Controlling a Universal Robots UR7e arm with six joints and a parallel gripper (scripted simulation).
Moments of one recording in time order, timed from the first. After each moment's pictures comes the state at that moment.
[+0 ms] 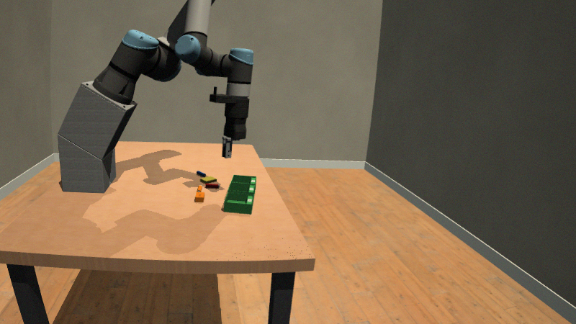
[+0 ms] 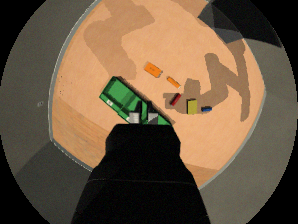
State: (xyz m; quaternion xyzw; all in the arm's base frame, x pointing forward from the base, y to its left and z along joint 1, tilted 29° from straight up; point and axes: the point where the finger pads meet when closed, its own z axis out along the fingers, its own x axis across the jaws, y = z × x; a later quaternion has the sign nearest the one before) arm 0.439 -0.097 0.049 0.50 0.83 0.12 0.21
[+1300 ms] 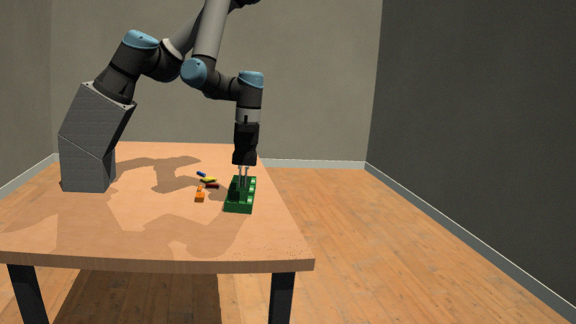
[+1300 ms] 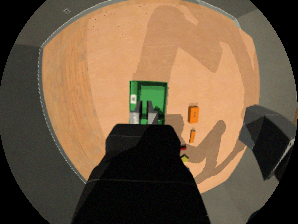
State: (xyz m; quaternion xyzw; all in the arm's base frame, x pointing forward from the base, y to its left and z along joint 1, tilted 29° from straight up) arm 0.513 -0.177 0.011 0.09 0.97 0.01 0.24
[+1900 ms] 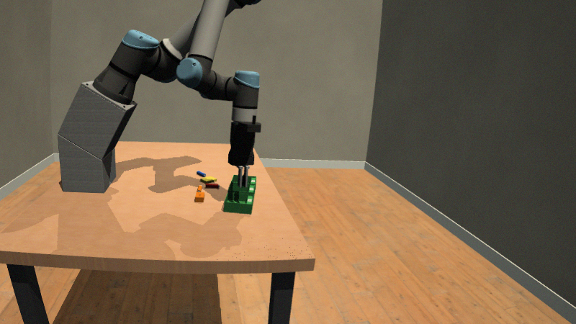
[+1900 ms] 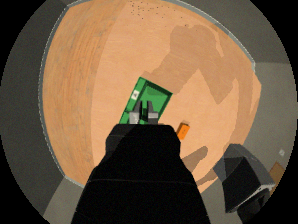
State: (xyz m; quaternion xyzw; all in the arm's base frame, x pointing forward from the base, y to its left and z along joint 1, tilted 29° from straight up) arm 0.513 -0.177 0.011 -0.11 0.96 -0.05 0.24
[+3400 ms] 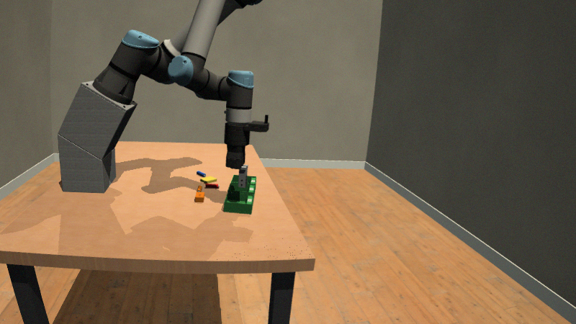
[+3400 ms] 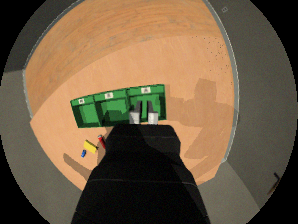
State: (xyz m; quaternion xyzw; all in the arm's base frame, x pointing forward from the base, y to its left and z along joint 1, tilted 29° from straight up) arm 0.513 -0.177 0.011 -0.56 0.79 -0.15 0.20
